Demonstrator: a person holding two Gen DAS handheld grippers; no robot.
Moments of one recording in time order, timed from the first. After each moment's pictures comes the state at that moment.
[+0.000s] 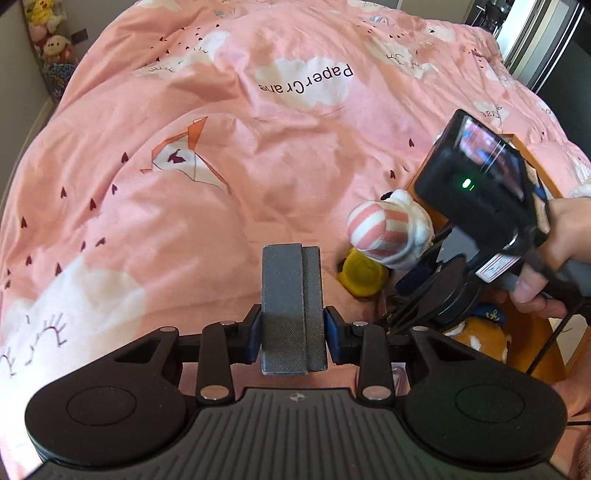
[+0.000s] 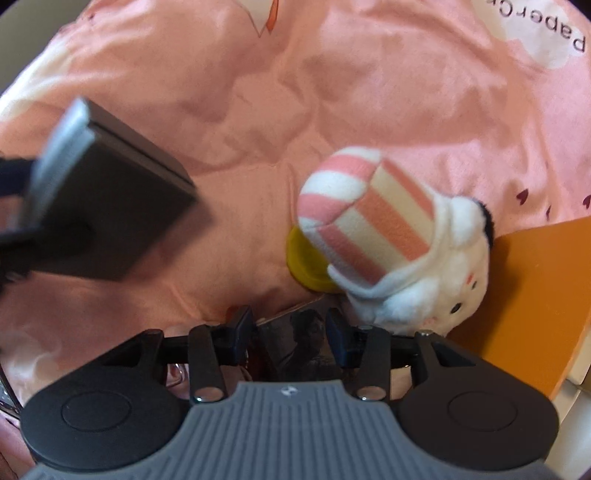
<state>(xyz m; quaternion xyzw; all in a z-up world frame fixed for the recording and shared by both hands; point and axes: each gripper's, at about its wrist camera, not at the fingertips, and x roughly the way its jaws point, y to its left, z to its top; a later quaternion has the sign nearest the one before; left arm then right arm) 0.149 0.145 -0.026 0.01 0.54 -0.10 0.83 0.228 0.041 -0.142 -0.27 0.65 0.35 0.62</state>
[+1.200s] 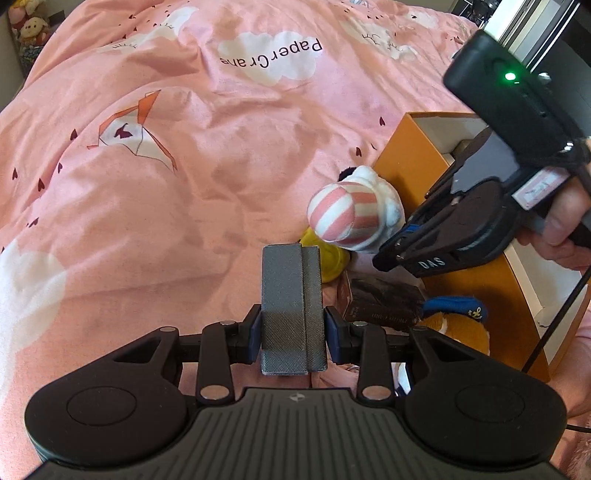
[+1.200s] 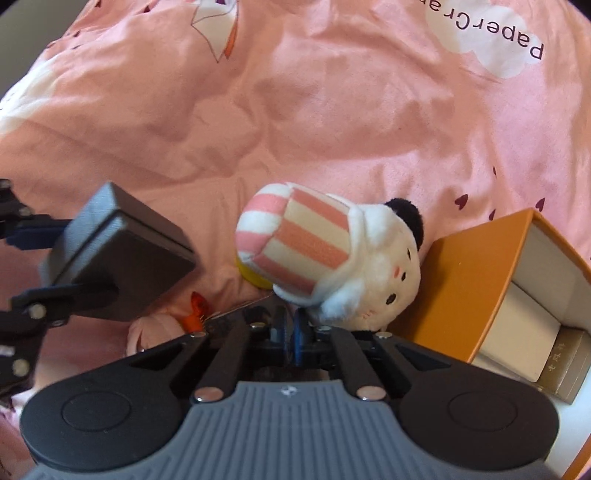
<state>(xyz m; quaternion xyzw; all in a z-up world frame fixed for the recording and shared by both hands) 0.153 0.122 -0.053 -0.02 0.56 -0.14 0.82 0.259 0.006 -0.103 -0.27 0.63 0.35 0.64</state>
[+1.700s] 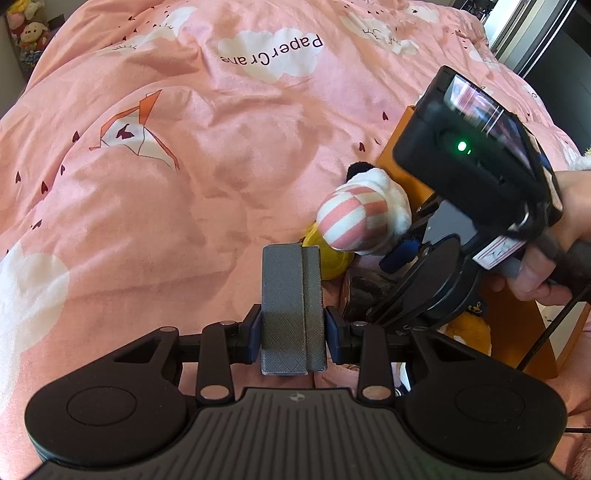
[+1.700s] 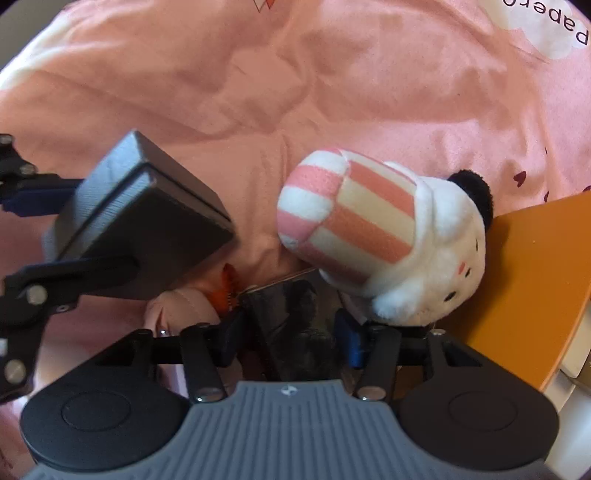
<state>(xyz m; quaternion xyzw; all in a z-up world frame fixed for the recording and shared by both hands) 0.154 0.121 -0.054 0.00 0.57 -0.13 0.81 0.238 0.027 -0.140 -0.29 0.65 0.35 0.61</state>
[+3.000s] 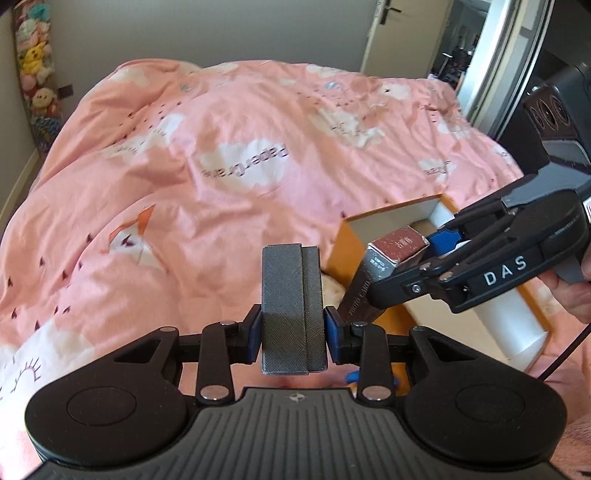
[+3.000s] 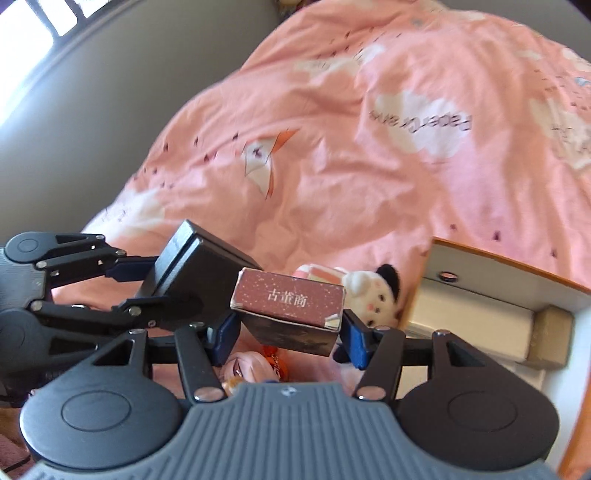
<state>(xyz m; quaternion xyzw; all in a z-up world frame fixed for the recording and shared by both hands) 0.136 0.079 0.037 -0.01 0.45 -0.14 0.88 0.237 -0.082 0.026 -0.08 0.52 0.39 0.76</state>
